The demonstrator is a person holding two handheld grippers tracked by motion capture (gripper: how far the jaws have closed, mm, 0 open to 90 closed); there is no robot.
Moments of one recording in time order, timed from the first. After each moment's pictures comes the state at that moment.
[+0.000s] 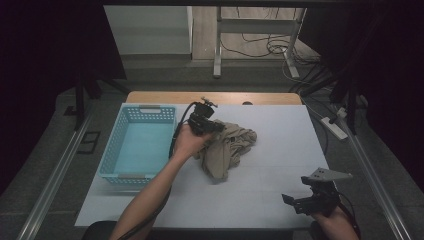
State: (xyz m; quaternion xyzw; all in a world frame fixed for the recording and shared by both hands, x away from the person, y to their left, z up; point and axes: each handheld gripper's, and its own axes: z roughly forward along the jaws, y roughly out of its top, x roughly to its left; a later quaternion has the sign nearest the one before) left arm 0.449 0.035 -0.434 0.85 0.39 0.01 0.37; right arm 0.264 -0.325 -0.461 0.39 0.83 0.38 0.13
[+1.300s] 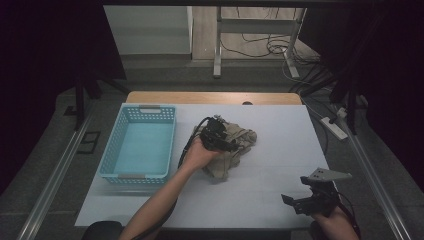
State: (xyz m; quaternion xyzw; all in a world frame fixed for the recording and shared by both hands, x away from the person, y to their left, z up) left arm 0.438 0.010 -0.478 0.86 0.34 -0.01 0.39; right arm 0.264 -0.324 -0.461 0.39 0.83 0.38 0.13
